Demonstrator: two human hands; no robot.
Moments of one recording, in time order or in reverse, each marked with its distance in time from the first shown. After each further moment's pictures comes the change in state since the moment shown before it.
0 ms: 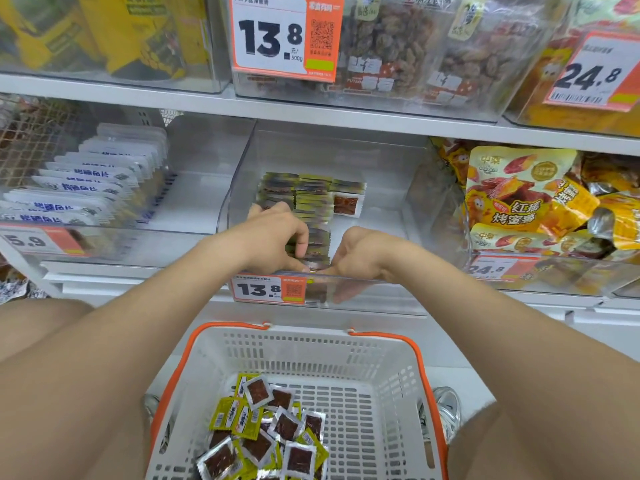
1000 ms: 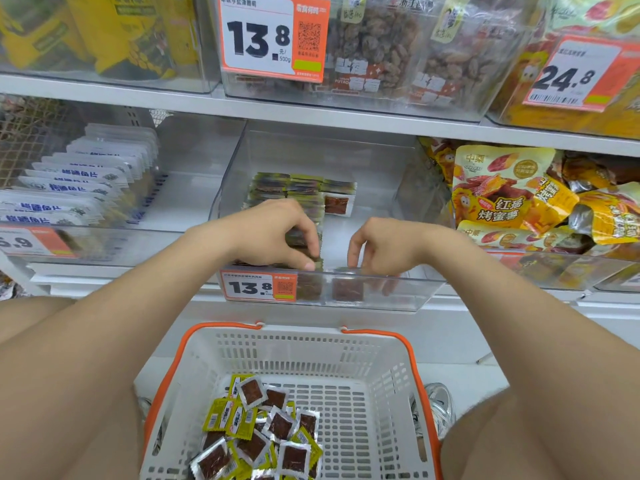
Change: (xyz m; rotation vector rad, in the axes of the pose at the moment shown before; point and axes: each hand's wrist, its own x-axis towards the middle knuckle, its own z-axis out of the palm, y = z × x) left_hand 0.002 0.011 -0.013 -0.109 0.014 0.255; right_hand -0.016 0.038 -0.038 -0.267 -0.026 -0.193
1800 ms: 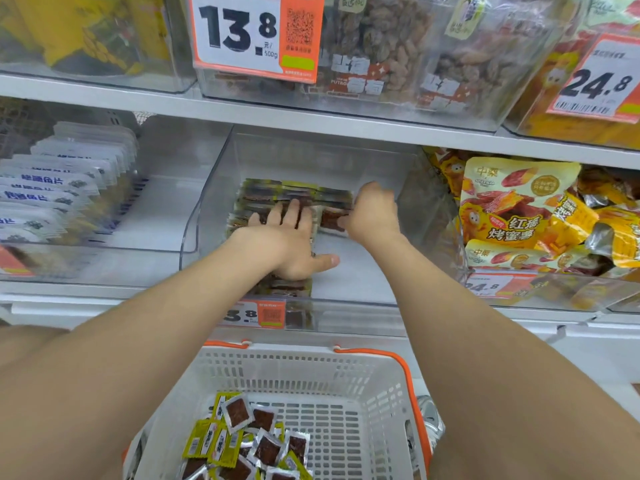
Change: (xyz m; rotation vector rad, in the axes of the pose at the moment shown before) left_hand 0.067 0.002 0.030 0.298 -0.271 -0.504; right_hand 0.099 0.000 -0.011 0.138 0.727 0.337
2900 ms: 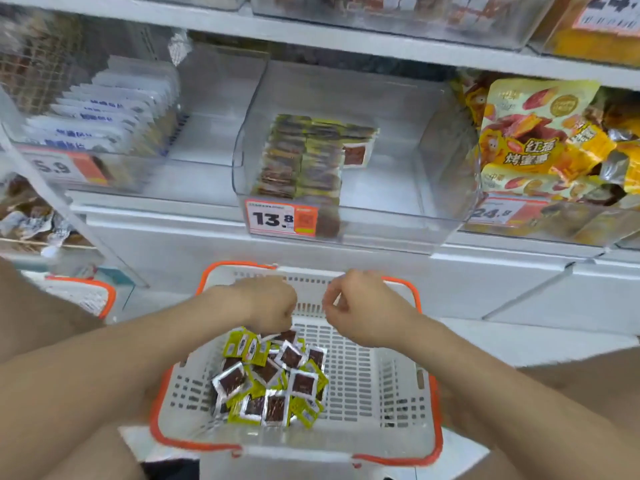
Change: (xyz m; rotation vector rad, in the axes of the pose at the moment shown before) left_hand -0.131 -0.024 0.156 -0.029 -0.248 0.200; right_hand -0.244 0.033 0.023 0.035 -0.592 -0.348
